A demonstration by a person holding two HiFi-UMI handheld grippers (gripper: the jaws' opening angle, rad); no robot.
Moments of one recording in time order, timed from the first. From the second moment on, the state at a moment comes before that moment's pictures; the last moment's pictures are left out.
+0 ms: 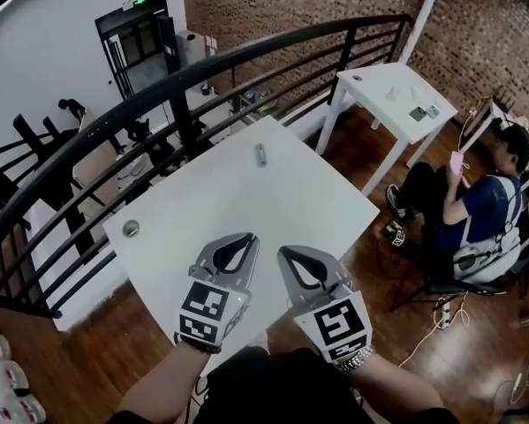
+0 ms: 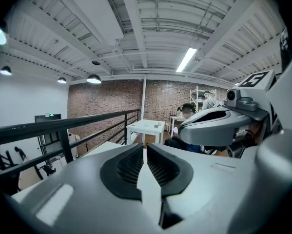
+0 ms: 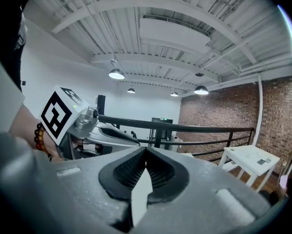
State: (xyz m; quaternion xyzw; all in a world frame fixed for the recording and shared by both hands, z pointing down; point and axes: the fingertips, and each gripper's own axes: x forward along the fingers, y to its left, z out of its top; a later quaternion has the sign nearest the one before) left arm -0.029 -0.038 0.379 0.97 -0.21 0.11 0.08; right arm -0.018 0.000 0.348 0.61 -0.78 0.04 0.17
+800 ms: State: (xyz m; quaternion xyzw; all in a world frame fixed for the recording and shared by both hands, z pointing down) left arm 0.034 -0.110 0.397 0.92 -0.34 0.16 0.09; right arm 0.063 -0.099 0.384 0.50 -0.85 0.07 0.16
